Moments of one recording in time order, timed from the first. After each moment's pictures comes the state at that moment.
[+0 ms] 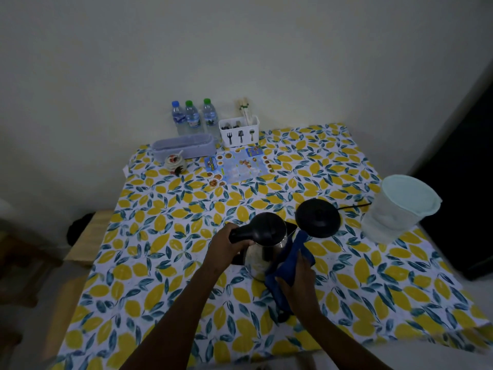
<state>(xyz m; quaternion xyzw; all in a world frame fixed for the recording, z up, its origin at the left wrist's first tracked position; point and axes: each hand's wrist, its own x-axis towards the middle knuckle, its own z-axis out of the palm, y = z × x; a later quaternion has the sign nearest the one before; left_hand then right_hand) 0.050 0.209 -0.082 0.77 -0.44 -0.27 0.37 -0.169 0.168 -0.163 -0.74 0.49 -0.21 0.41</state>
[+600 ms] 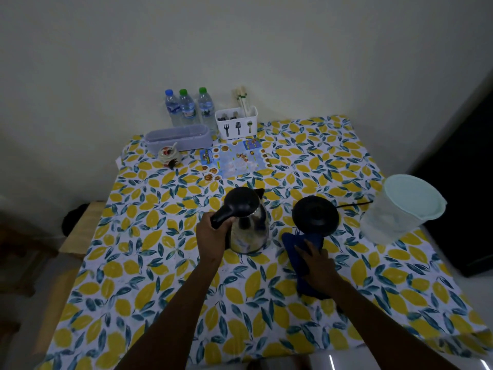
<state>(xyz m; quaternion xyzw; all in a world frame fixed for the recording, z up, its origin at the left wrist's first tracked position) 0.056 0.180 -0.095 0.80 -0.29 -0.15 0.51 -0.203 0.059 -0.177 -0.88 0.41 0.20 0.14</state>
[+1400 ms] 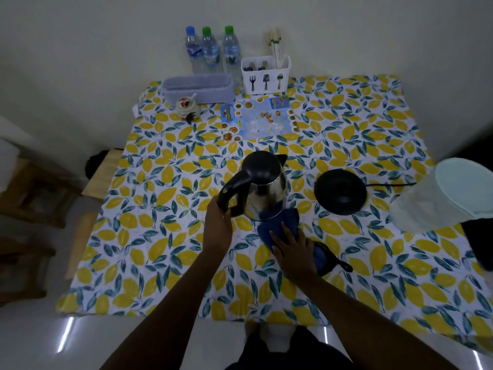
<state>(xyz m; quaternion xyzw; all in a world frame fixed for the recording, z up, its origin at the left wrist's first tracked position) 0.055 0.222 -0.144 0.85 -0.31 -0.16 0.41 -0.141 0.126 -0.222 -0.91 0.37 0.11 0.14</state>
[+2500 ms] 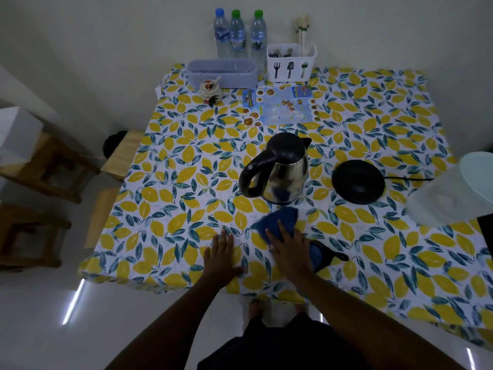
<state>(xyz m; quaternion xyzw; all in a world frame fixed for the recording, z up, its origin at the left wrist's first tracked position) 0.018 0.351 -0.215 0.86 -0.38 -0.33 0.02 -0.128 0.189 -0.217 -0.94 0.31 0.14 0.09</state>
